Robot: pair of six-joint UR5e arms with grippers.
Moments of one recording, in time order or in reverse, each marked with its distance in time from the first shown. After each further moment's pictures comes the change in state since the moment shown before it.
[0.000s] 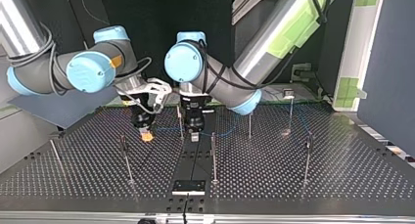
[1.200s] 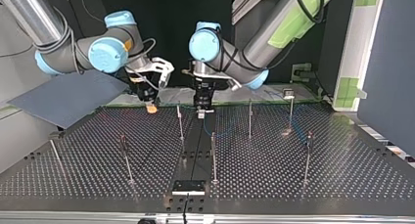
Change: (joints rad) left arm 0.029 -0.006 -0.311 0.304 0.132 0.025; right arm -0.011 -0.013 0.255 -0.114 0.015 -0.002
